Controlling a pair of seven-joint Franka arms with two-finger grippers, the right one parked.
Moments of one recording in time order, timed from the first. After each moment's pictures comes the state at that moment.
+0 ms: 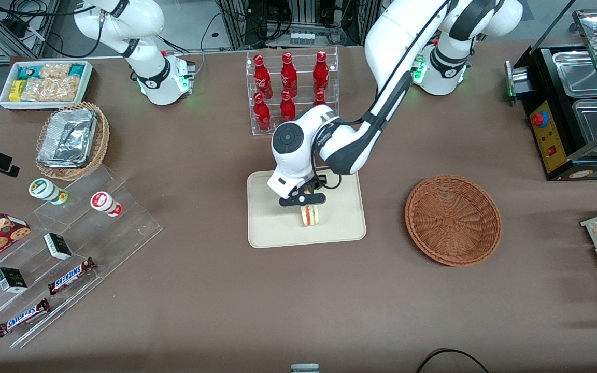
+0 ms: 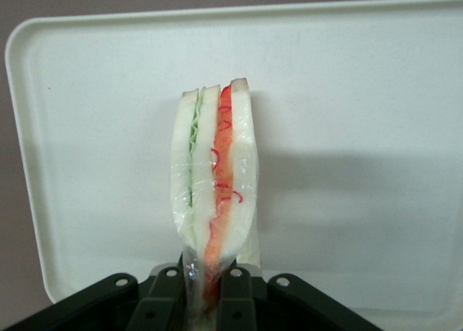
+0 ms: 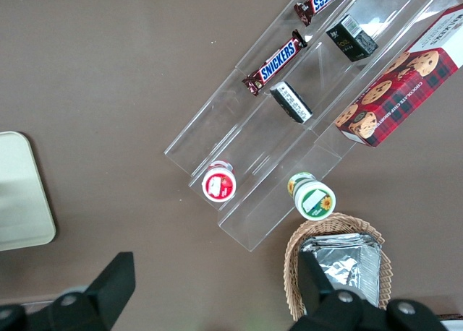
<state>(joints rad) -0.74 0.73 -0.11 -1.43 0.11 2.05 -0.94</state>
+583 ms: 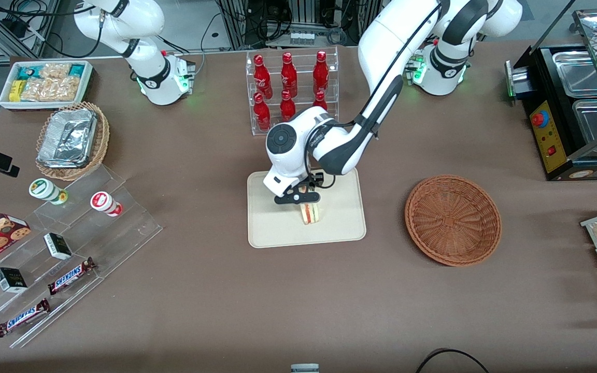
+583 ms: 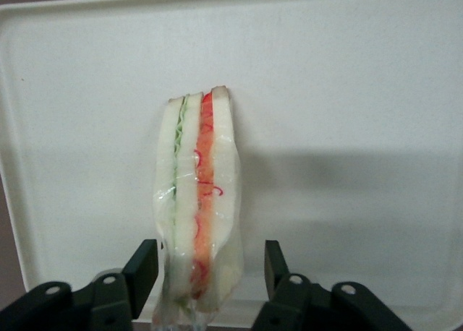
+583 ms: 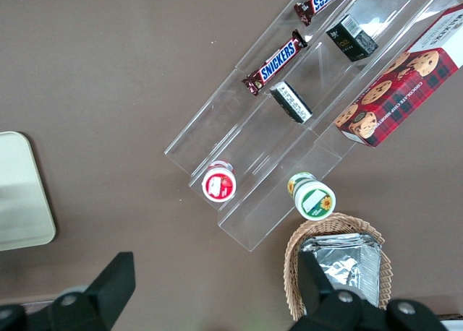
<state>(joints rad) -0.77 0.74 -0.11 -1.40 0.12 2.04 -0.95</state>
